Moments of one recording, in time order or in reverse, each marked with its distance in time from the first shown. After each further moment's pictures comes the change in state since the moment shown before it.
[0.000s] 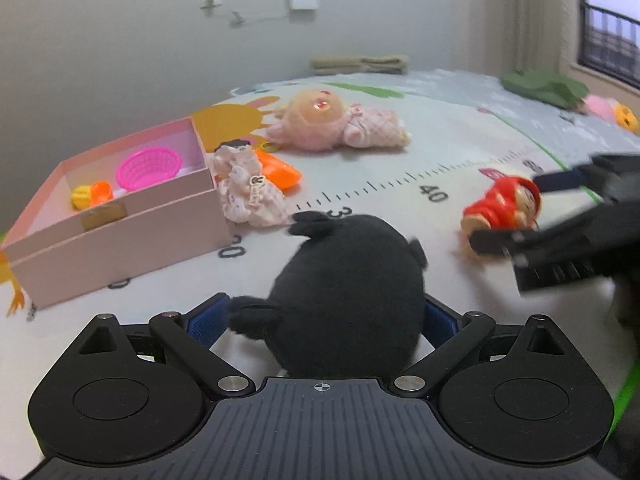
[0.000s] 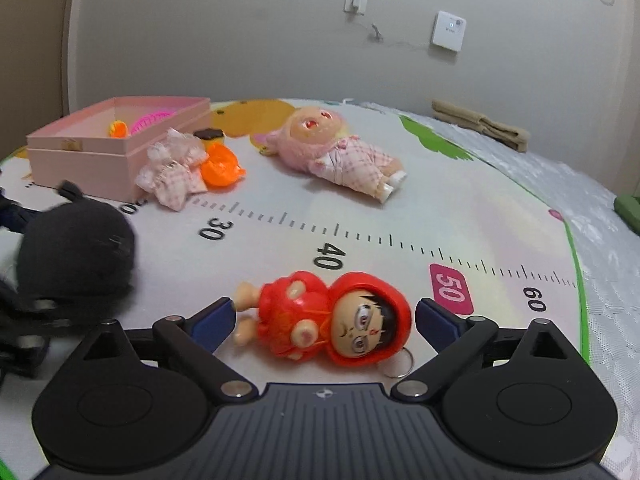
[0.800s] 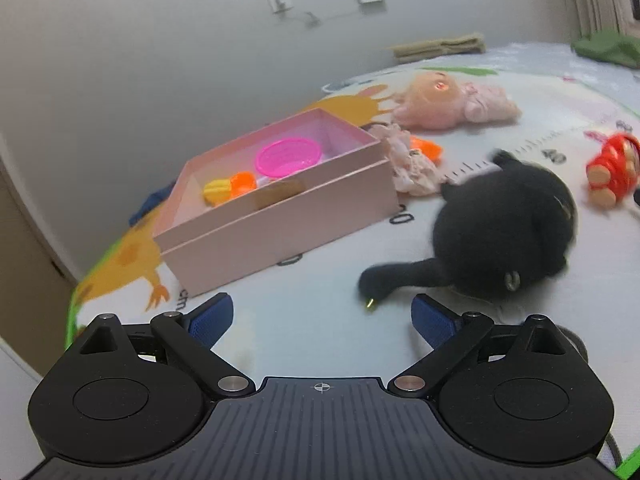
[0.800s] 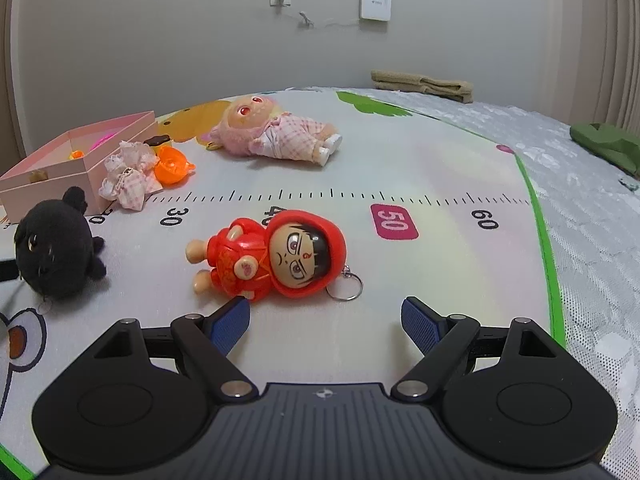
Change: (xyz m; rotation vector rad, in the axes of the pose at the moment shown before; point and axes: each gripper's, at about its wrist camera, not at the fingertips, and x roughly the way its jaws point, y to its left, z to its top) left arm -0.028 0.054 -0.016 0.038 0.017 0.295; right arm -0.028 -0.021 -0.036 0.217 0.017 -0.076
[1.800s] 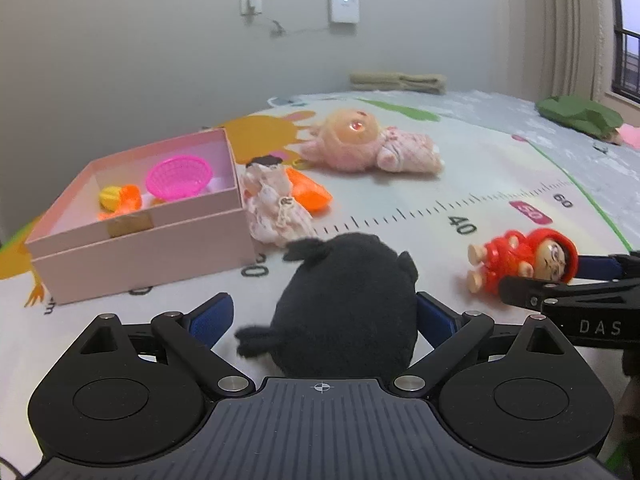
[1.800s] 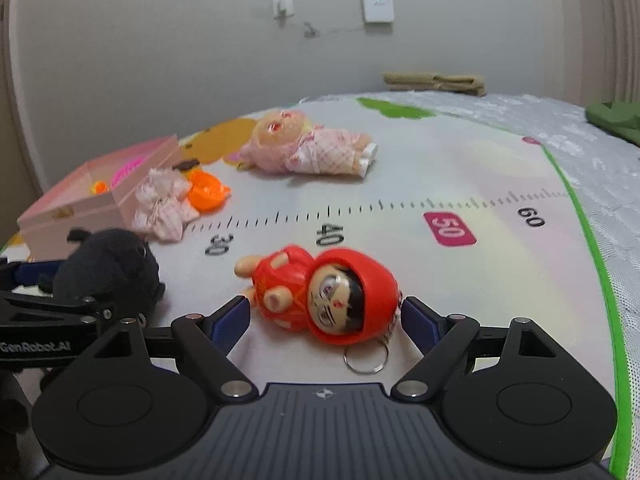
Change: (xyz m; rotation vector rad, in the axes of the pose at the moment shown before) left arm 0.013 -0.065 0.032 -0.140 -0.041 -0.194; right arm 0.006 0.024 0.011 0.080 -0.012 0.080
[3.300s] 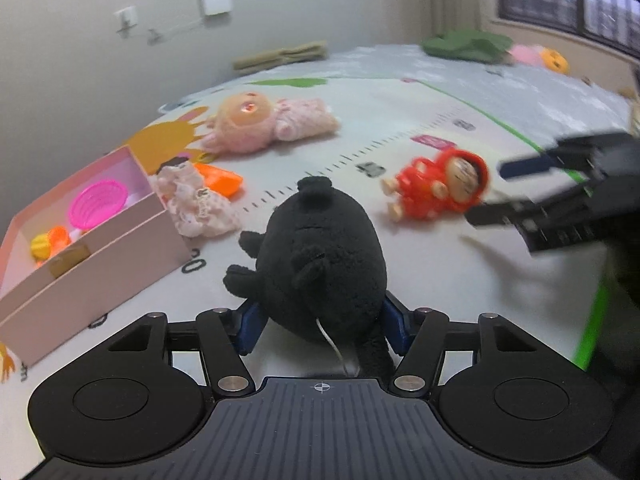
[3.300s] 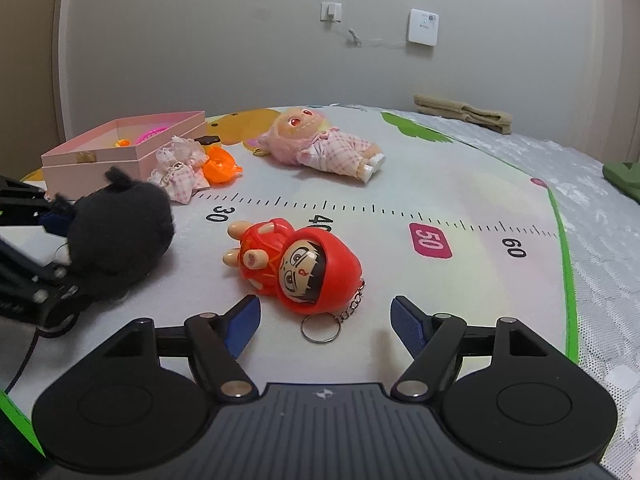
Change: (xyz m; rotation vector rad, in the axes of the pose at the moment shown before) left arm -0.018 0.003 -0.014 0.321 0.060 -0.264; right arm -0.028 -0.017 -0.013 -0.195 -0.036 0.023
